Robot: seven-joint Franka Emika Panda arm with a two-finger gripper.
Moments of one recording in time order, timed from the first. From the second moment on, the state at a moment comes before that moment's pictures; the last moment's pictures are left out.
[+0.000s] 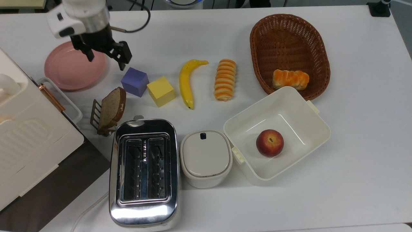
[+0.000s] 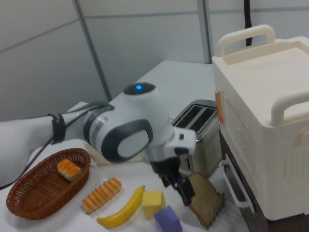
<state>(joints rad) -0.31 0.14 0.04 -1.83 -0.06 2.05 0.03</state>
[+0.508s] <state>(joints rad) -0.23 -0.02 0.04 -1.63 0.05 1.75 0.03</state>
